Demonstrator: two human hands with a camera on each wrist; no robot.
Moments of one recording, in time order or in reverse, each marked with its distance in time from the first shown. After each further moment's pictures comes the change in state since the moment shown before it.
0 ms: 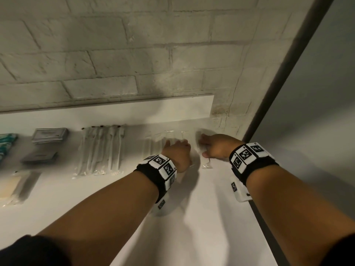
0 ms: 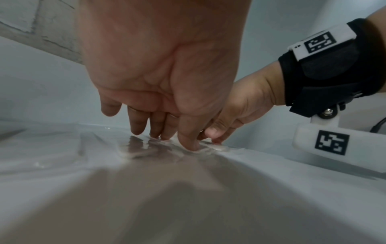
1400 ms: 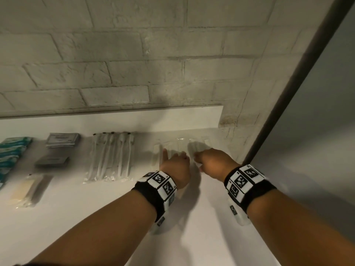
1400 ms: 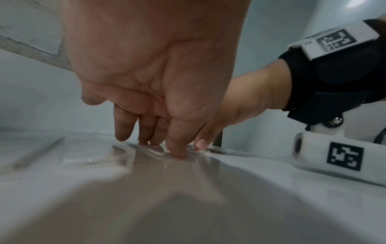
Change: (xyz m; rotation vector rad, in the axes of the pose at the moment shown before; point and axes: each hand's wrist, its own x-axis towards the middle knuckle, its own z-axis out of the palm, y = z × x) left_hand -0.029 -0.014 0.004 0.054 0.066 -0.084; right_hand 0.004 -0.042 0.024 -0.111 0.137 -0.106
